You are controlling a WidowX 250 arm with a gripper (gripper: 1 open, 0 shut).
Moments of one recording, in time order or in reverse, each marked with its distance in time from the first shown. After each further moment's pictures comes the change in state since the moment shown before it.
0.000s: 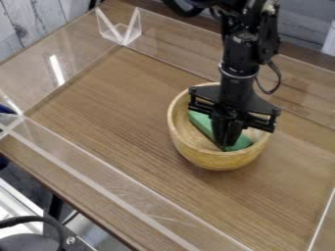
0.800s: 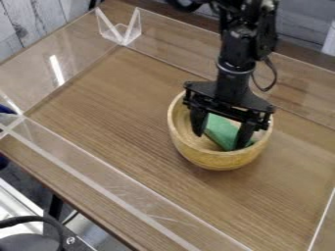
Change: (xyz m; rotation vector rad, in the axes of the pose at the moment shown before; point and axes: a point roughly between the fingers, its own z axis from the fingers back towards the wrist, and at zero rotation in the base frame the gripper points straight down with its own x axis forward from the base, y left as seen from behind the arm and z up) arm 0.001 -0.001 0.004 0.065 -0.012 -0.028
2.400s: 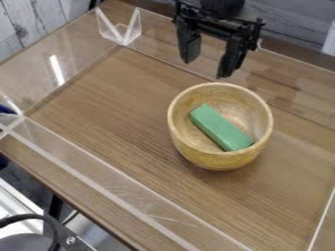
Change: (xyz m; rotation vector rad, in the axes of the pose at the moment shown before) arm 0.025 0.045 0.081 -0.058 0.073 -0.195
